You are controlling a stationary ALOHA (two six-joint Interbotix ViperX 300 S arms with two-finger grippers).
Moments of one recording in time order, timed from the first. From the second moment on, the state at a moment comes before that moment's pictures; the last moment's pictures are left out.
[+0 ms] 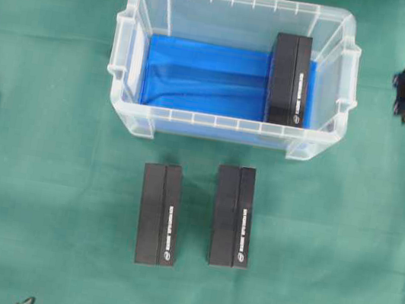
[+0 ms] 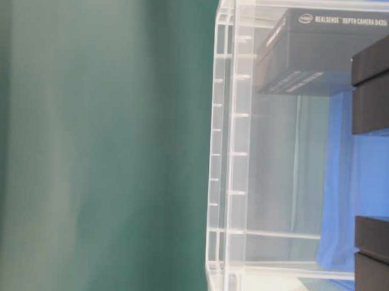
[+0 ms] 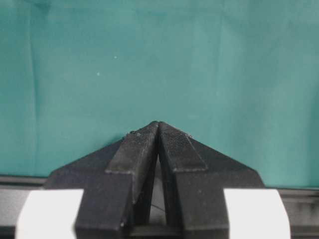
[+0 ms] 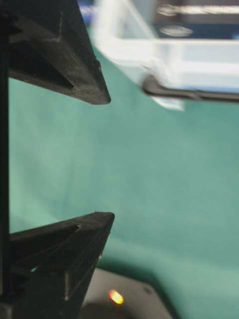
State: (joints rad) left arm -0.08 -0.78 0.46 0.03 1.46 -0.16; right arm -0.15 -0.55 0.50 -0.17 1.42 1.46
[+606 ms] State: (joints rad) left arm -0.08 -0.78 0.46 0.03 1.46 -0.16; right arm -0.33 -0.51 0.50 -0.11 1.37 1.27
